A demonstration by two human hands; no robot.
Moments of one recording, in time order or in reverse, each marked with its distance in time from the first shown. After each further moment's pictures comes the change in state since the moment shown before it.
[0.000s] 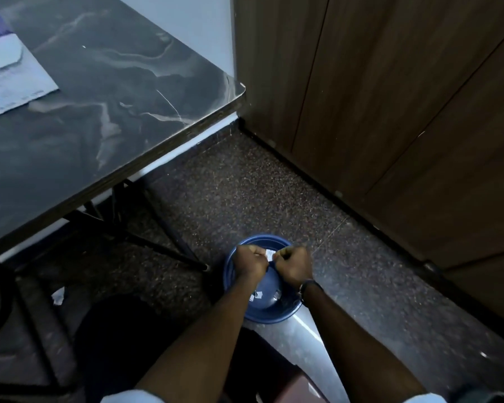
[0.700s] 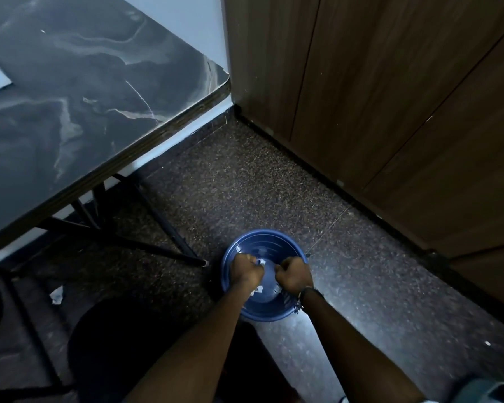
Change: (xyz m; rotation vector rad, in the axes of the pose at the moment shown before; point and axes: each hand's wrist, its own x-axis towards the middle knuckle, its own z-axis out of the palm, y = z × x) left_hand 0.005 -0.023 0.003 0.185 -0.048 -0.048; right_hand 0.013 0.040 0.012 -0.219 -0.157 0.110
